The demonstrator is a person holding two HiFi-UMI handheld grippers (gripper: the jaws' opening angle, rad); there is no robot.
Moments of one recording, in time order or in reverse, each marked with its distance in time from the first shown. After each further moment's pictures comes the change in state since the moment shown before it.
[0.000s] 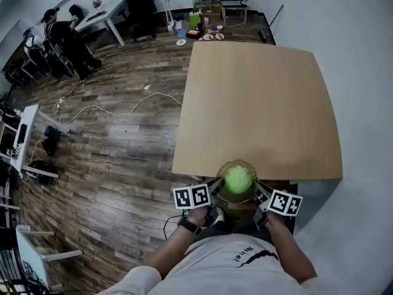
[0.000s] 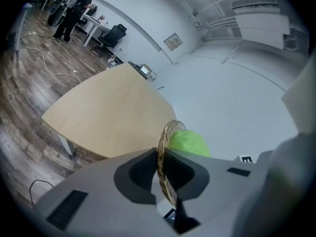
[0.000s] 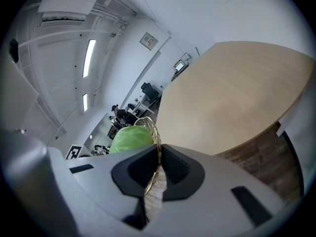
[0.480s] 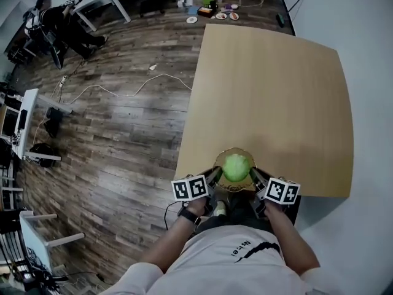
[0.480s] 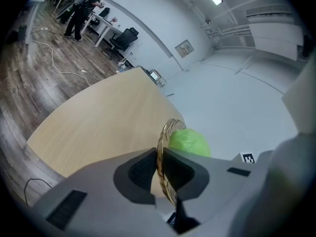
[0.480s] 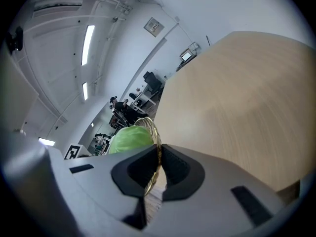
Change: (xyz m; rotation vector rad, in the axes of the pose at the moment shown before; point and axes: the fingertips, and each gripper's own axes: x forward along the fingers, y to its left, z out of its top) left arm 0.055 0.073 0.085 -0.090 -0.072 0.047; right arm 0.123 -0.023 0.066 -0.095 0.114 -0.016
